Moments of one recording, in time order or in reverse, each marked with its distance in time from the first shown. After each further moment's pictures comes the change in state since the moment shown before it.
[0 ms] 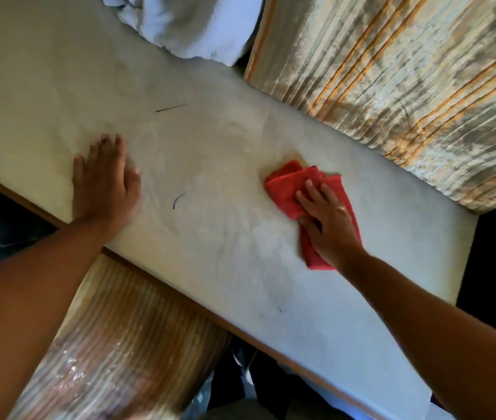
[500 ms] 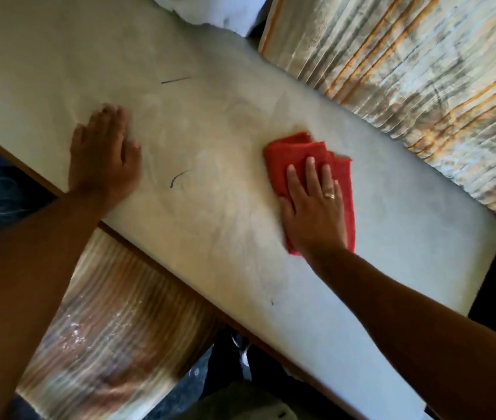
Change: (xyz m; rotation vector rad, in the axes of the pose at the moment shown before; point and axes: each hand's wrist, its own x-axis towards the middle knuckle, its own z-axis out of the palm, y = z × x) left_hand 0.002 0.007 -0.007 0.008 0.020 -0.020; right_hand 0.010 -0.032 0.027 -0.267 0.022 0.074
